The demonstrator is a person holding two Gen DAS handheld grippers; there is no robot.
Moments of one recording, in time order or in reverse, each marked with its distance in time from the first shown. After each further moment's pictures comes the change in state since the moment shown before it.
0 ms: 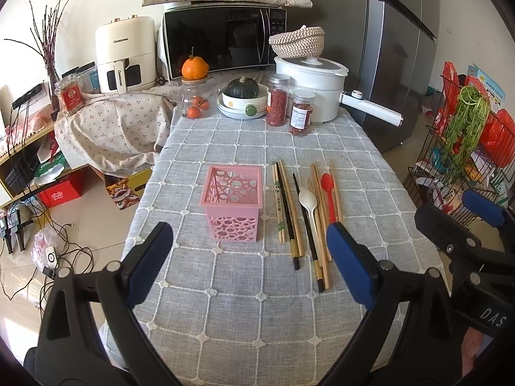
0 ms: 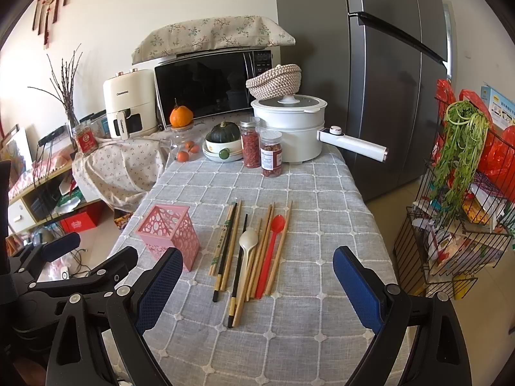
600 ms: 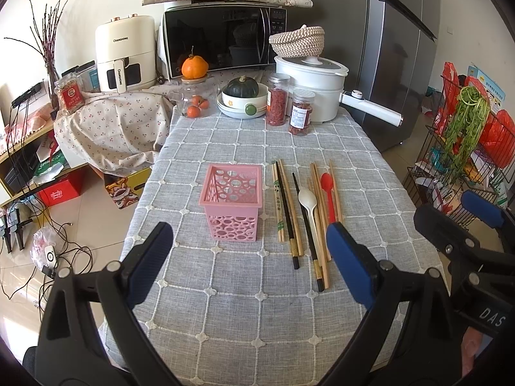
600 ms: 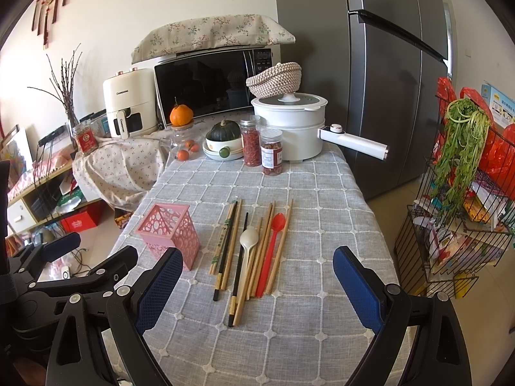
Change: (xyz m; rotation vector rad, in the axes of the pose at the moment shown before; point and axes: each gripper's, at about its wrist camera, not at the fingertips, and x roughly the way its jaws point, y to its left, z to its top) left arm 0.001 0.000 0.001 -0.002 0.006 -0.003; right arm 0.000 -0.002 -0.001 0.003 0.003 0.005
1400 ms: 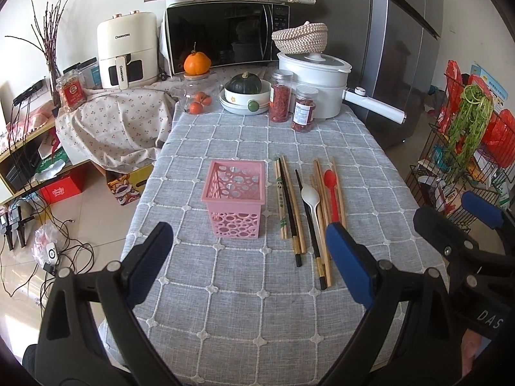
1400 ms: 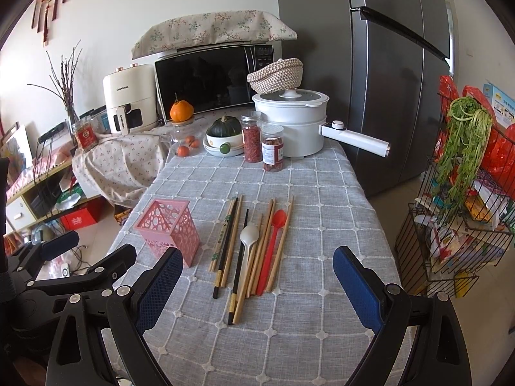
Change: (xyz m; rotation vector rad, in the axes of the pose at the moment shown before) left arm 0.003 0.002 -0.002 -0.003 0.013 0.013; right arm 0.005 0.000 -0.004 -0.004 0.013 0.002
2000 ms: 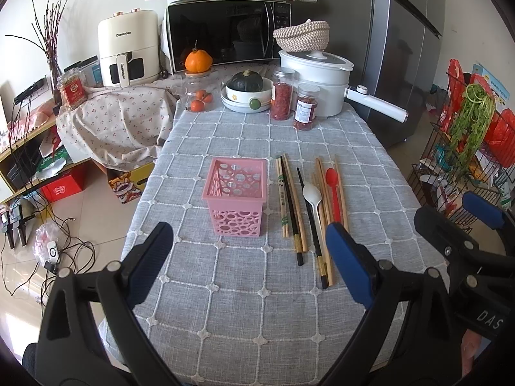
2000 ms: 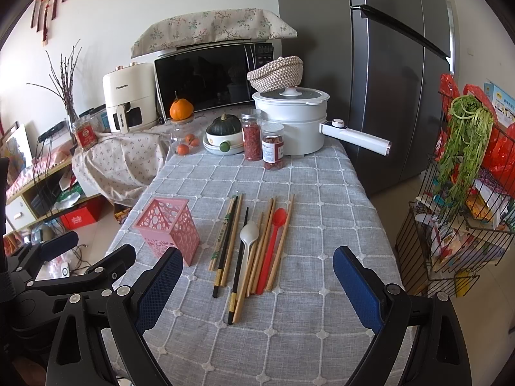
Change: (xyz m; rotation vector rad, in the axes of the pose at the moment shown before) left arm 0.002 0.001 -0.001 0.000 0.005 0.002; right arm 0.000 0.000 0.000 -0.001 0.003 -0.001
